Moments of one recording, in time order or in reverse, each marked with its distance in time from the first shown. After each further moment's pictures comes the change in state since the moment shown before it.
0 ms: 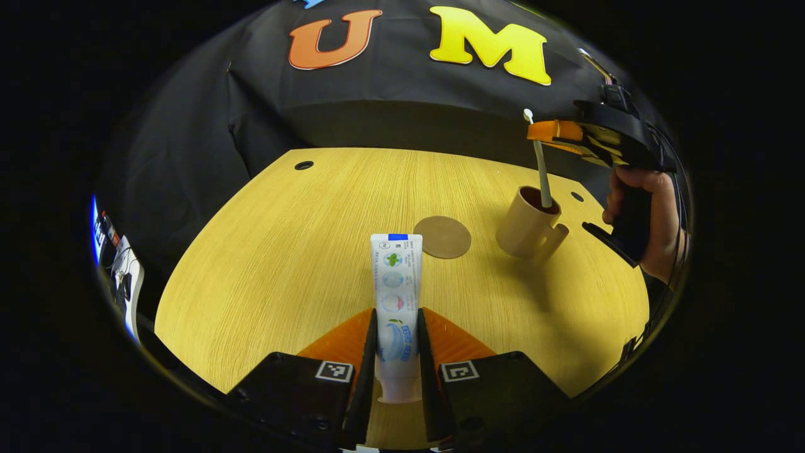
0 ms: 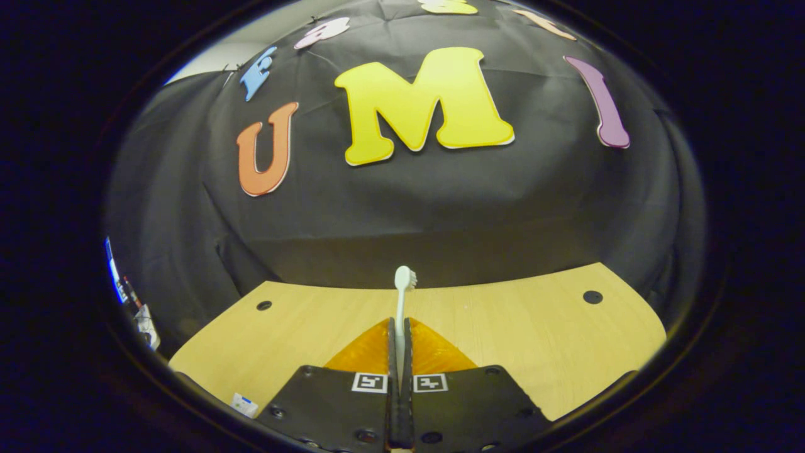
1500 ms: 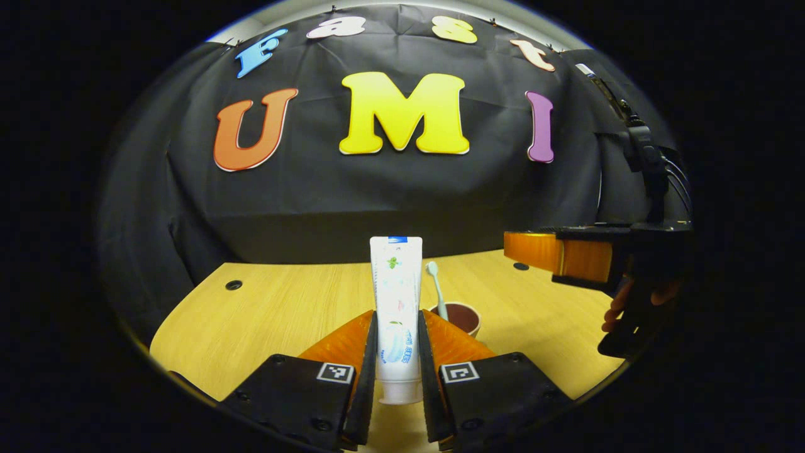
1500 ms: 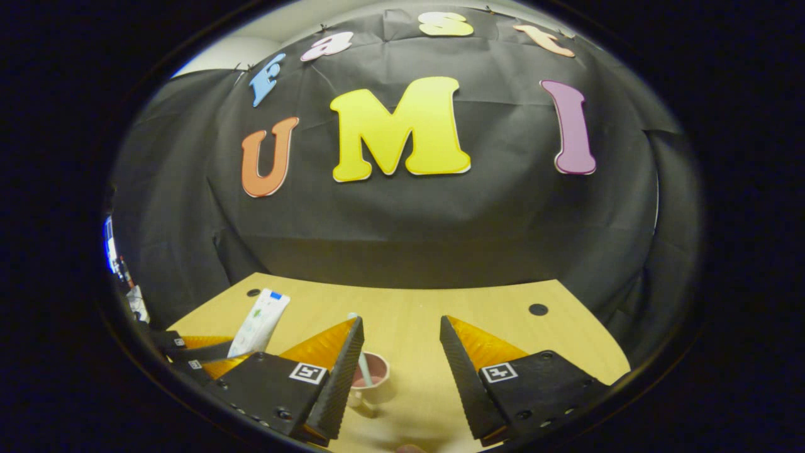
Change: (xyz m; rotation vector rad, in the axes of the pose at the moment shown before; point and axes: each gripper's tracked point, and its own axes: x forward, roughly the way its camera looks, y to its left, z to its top) left arm 0.015 -0.133 0.151 0.177 -0.515 -0.221; right arm -0.110 -0.081 0.012 -0.099 -0.019 -0.073
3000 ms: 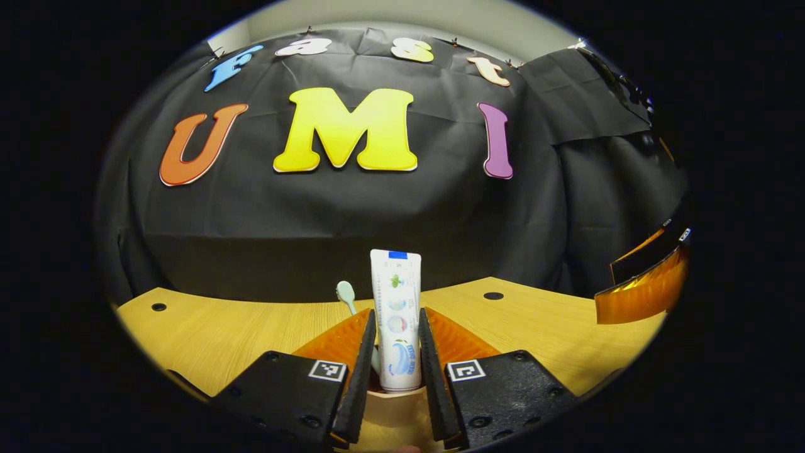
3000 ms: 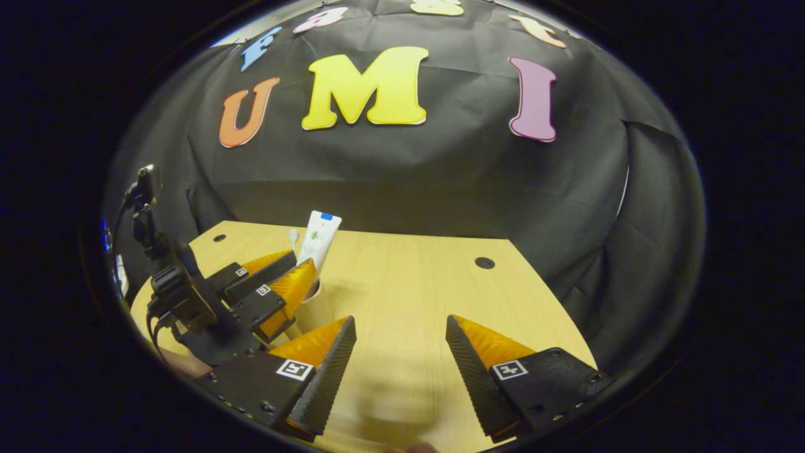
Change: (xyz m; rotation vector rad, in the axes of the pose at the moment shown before) left arm 0.095 -0.065 -0.017 0.050 -0.249 -0.171; right arm -0.053 -0.060 -0.081 -0.053 0.185 -0.134
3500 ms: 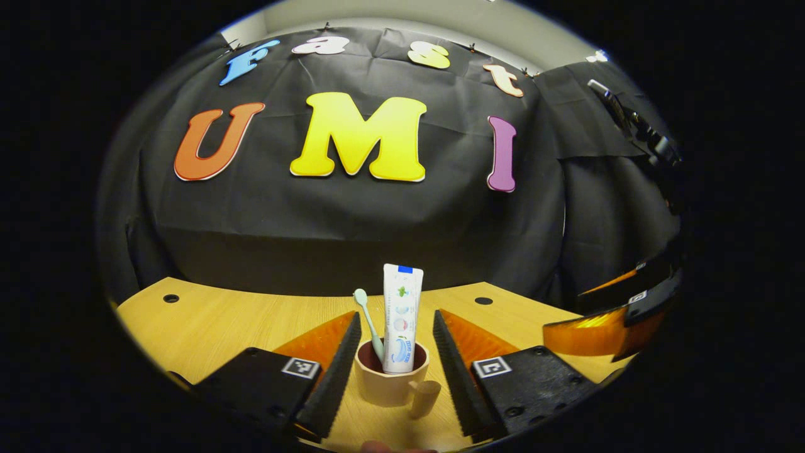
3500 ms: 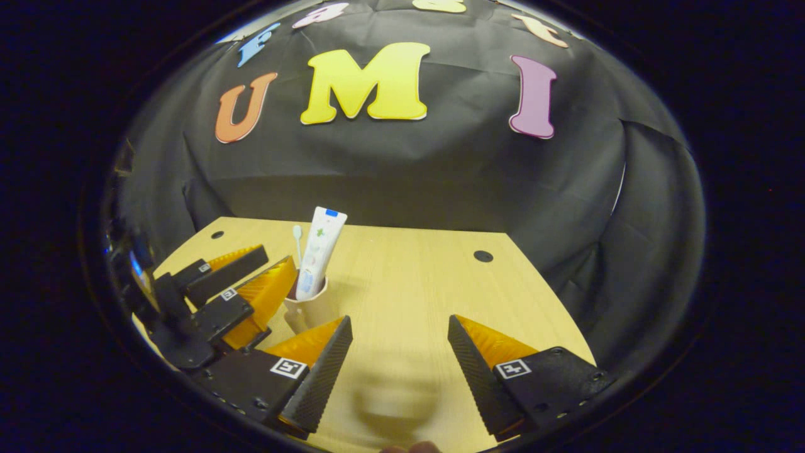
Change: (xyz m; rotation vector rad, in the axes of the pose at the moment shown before) left arm -0.058 0.009 0.037 -0.089 0.050 0.037; right arm -0.009 0.018 0.001 0.018 0.052 -0.020
